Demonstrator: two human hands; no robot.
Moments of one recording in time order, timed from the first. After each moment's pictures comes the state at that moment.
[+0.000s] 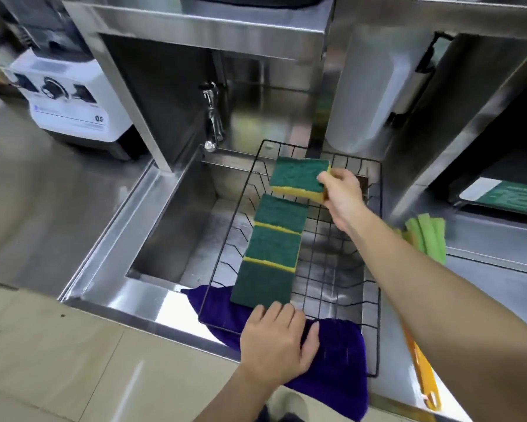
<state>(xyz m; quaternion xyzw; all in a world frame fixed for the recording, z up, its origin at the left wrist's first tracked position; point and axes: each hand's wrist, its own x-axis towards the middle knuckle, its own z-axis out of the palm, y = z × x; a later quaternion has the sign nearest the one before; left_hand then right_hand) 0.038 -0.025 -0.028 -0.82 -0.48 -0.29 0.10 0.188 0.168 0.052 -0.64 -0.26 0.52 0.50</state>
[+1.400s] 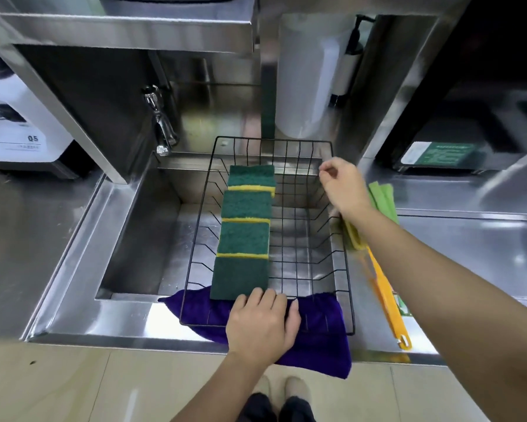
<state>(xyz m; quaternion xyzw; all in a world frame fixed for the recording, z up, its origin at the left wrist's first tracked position) 0.038 -0.023 -0.031 -0.85 -0.44 -0.27 0.10 0.247 0.115 0.058 -0.78 -0.48 0.20 0.35</state>
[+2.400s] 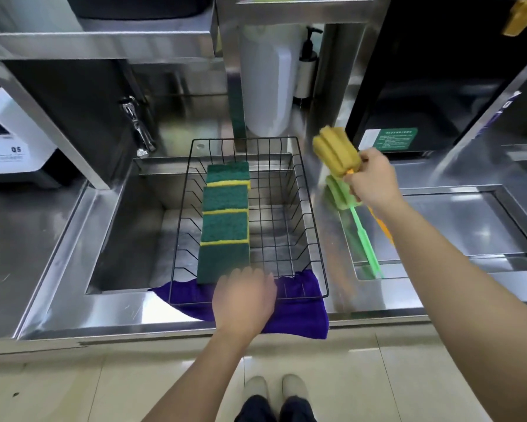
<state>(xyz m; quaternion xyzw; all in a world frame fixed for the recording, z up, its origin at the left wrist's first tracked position) 0.037 -0.028 -0.020 -0.84 -0.48 -0.24 0.07 0.292 0.030 0.101 -0.80 -0.38 0.23 0.41</state>
